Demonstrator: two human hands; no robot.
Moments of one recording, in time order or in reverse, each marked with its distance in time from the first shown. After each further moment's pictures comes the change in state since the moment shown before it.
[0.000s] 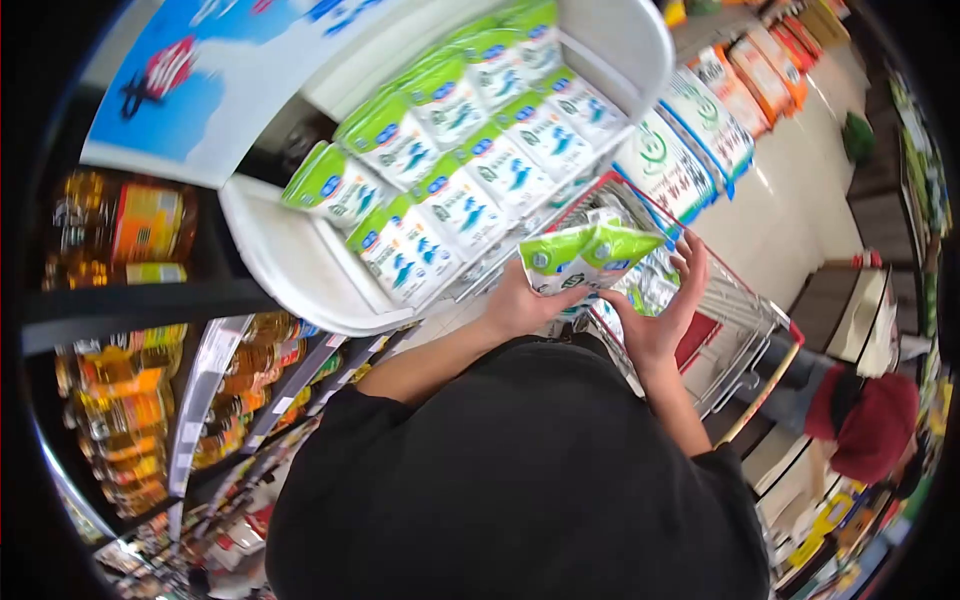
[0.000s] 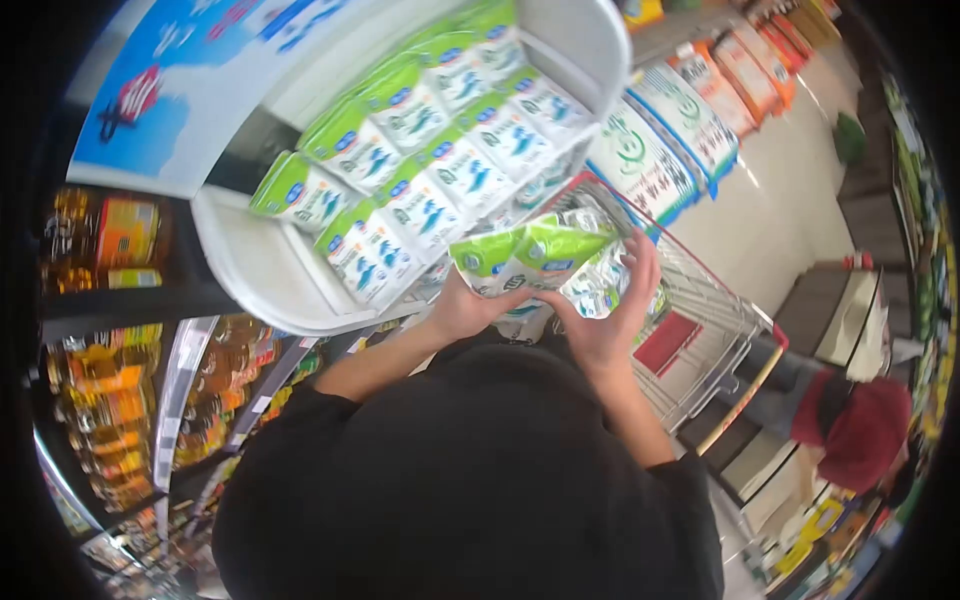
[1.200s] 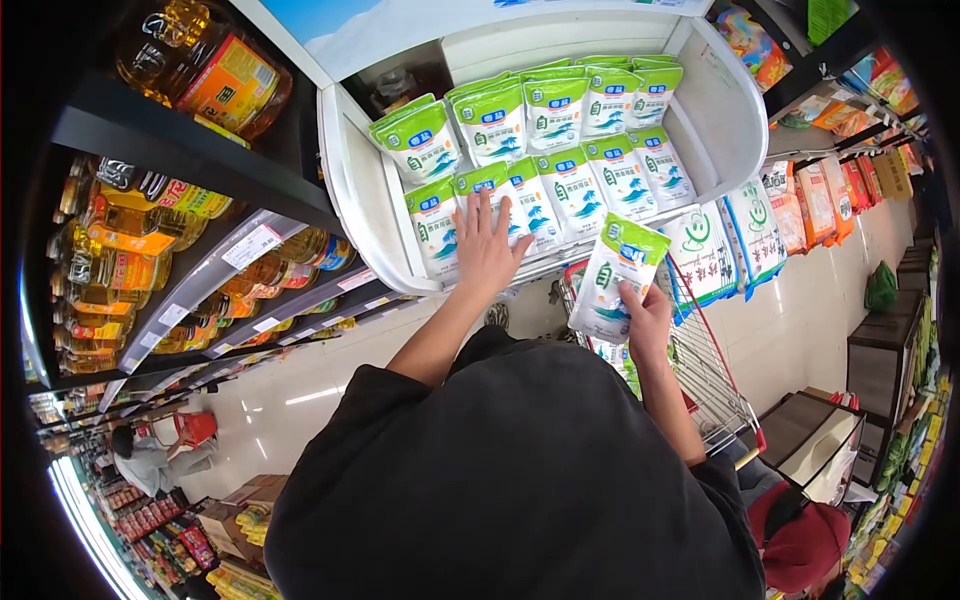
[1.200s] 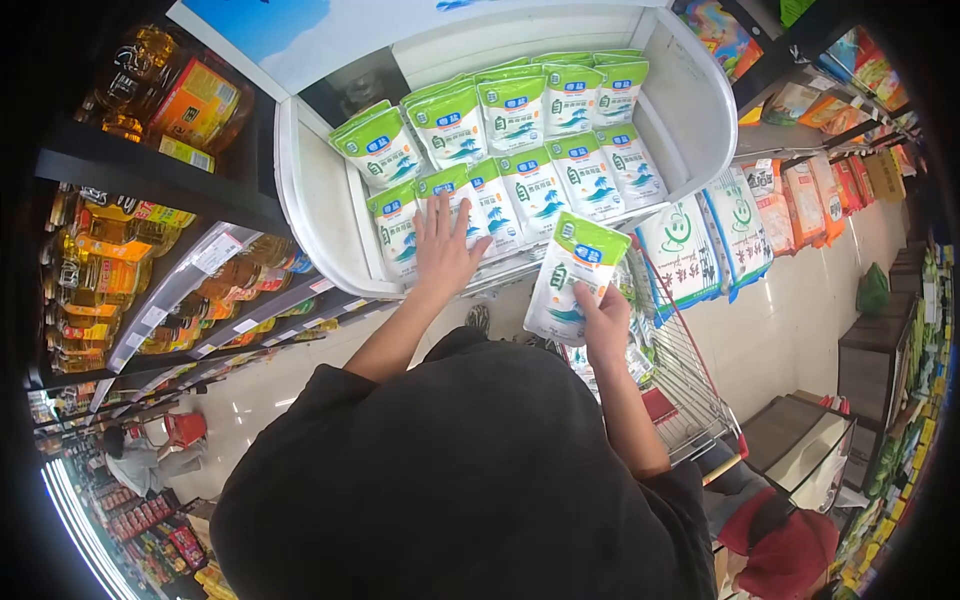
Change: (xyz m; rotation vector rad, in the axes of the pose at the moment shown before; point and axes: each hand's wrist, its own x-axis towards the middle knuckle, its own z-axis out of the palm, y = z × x) left_hand -0.029 -0.108 -0.094 1.310 0.525 -0.409; right_hand 0.004 0.077 0.077 0.754 -0.541 0.810
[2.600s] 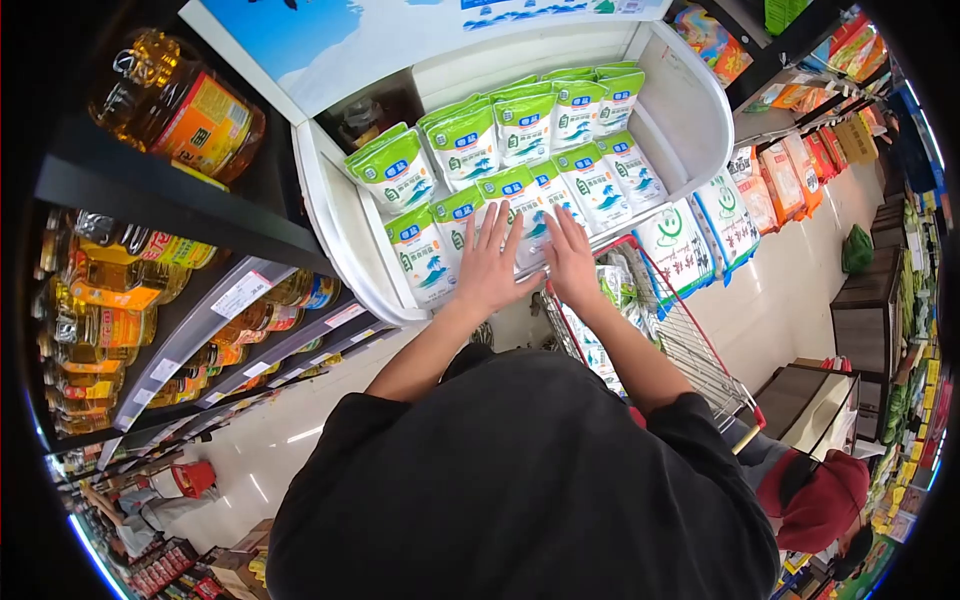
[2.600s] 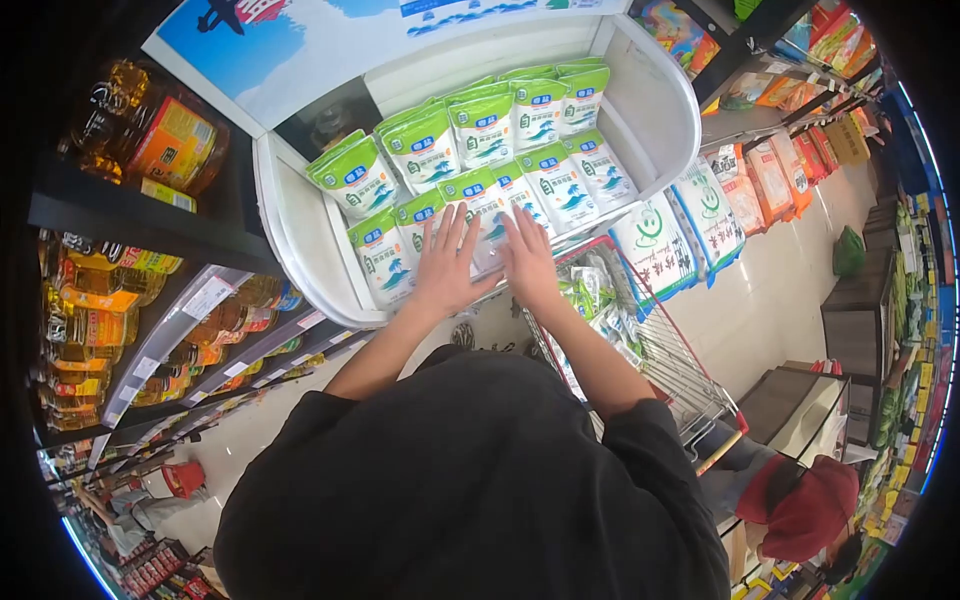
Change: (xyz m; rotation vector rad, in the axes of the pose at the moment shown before) left_hand 0.016 0.011 -0.024 -0.226 0.090 0.380; right_hand 0.098 0.043 0.084 -1.176 -0.181 -0.836
